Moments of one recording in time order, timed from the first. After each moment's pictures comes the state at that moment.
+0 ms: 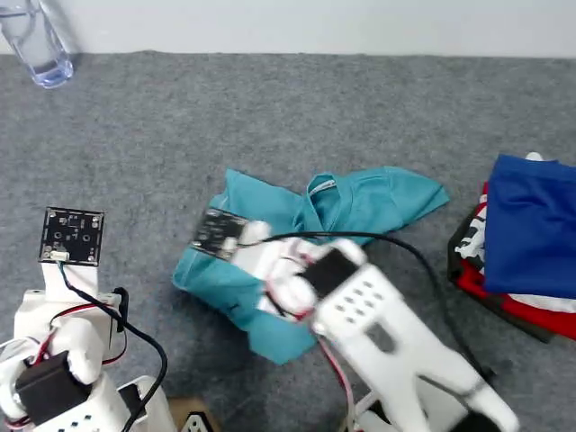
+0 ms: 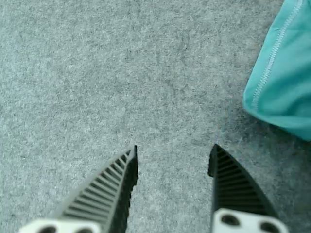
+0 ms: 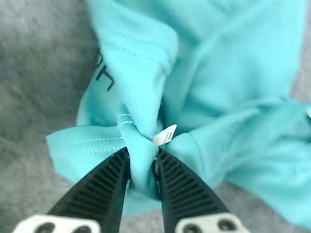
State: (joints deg) left arm -31.8 -73.4 46.0 92.5 -24.7; right arm -40.2 -34.1 38.1 72.4 28.8
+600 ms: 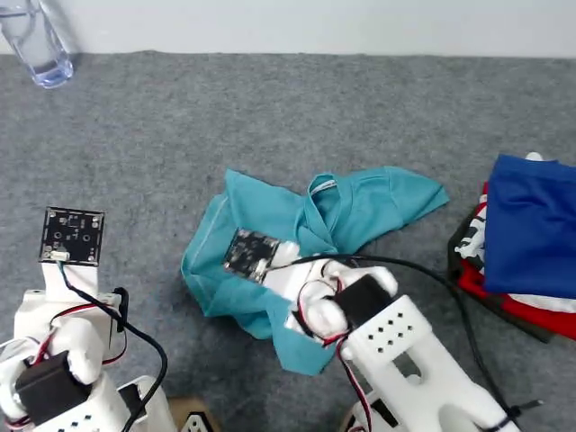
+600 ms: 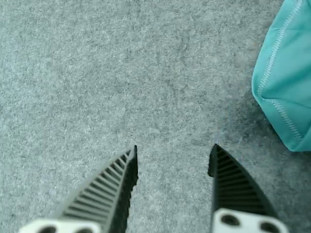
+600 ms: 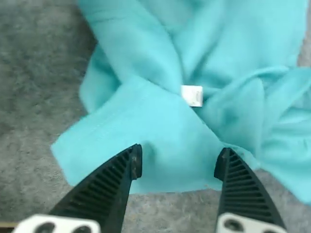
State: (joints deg) left arm -31.8 -73.4 46.2 92.5 -24.7; right arm -40.4 -43.3 47.6 73.6 30.7
